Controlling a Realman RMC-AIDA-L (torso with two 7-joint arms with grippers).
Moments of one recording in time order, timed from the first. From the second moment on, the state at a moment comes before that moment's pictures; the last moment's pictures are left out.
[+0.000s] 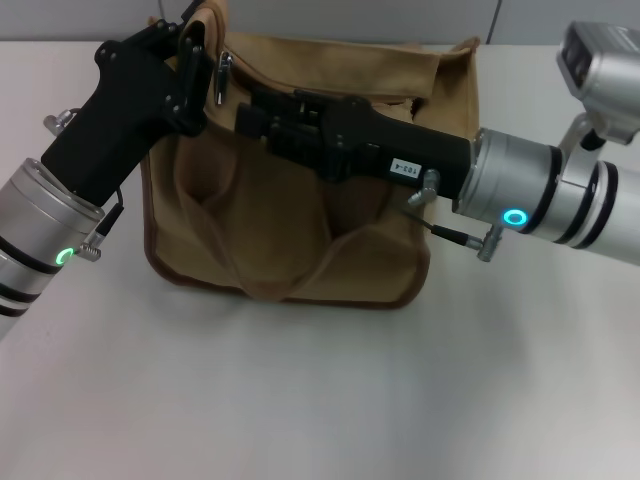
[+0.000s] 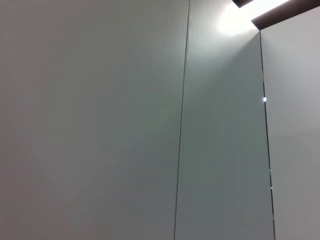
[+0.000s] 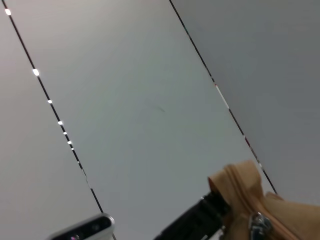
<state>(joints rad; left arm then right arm) -0.57 -2.08 0.51 -0.01 1.35 1.73 -0.55 0.82 2.03 0.60 0.22 -2.92 -1.37 1.11</state>
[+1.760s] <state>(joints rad) -0.61 -2.08 0.52 -0.02 1.35 1.73 -0.58 0.88 2.07 0.63 0.17 -2.91 -1.32 1.05</state>
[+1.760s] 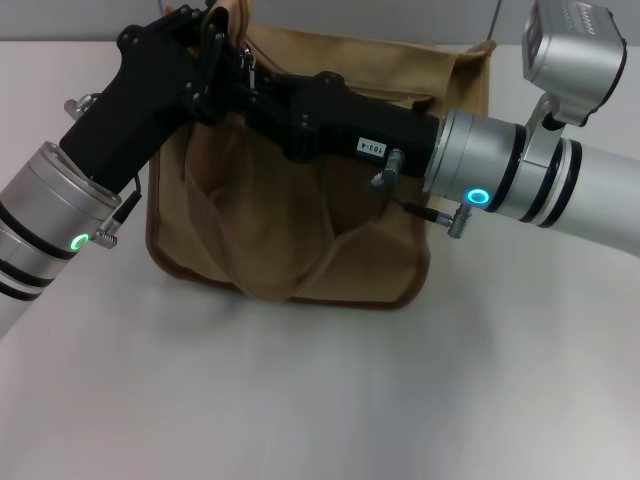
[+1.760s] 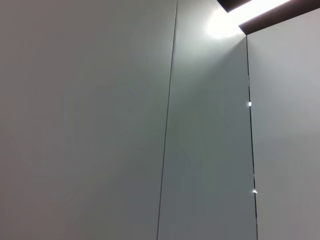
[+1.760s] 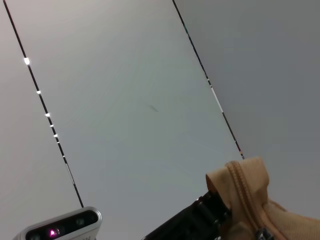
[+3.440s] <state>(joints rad) -0.46 -2.07 0.35 0.04 1.34 1.69 -0.58 0.76 2.05 0.66 0.13 -2.91 -1.39 1.02</state>
